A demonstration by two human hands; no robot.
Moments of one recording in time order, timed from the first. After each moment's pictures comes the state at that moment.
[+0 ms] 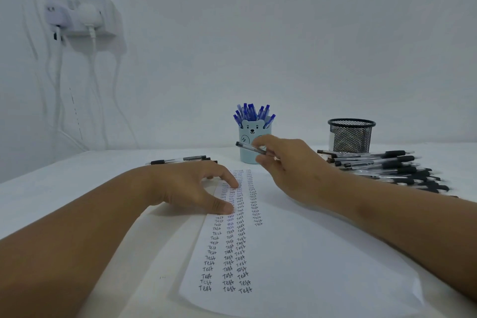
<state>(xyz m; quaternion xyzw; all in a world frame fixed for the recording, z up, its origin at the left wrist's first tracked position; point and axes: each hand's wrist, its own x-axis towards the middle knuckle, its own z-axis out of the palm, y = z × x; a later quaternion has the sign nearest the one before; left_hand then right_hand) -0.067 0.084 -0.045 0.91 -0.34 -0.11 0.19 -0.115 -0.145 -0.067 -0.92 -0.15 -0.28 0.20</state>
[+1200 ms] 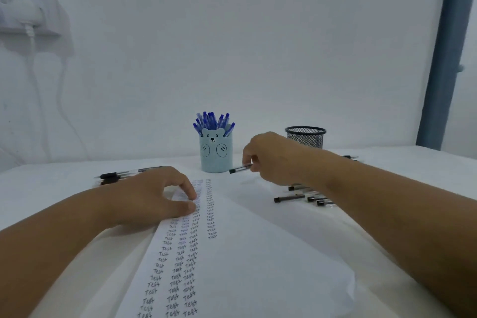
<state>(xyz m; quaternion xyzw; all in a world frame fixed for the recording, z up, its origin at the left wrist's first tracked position) -0.063 0.075 -0.056 0.92 -0.33 0.00 0.20 -0.115 -0.180 -0.026 -0.99 -0.03 -0.14 0.00</state>
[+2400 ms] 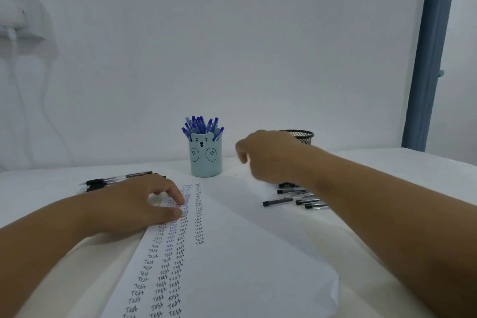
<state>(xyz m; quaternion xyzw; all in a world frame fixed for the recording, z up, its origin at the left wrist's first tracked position) -0.058 0.074 -0.059 0.92 -0.33 -0.02 0.21 -0.134 -0.180 -0.010 -0.98 0.02 -0.15 -0.13</state>
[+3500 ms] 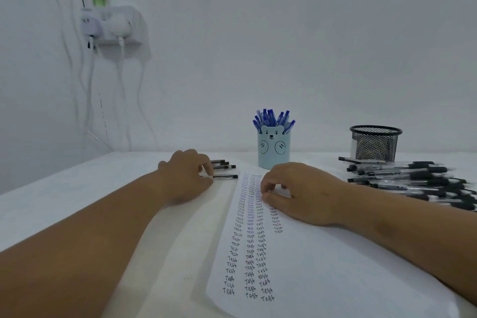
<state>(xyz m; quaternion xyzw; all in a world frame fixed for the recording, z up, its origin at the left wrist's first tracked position) -0.006 0.115 -0.072 0.95 -0.22 0.14 0.16 -0.113 -0.135 -0.074 -0.97 -0.19 -0.15 0.08</state>
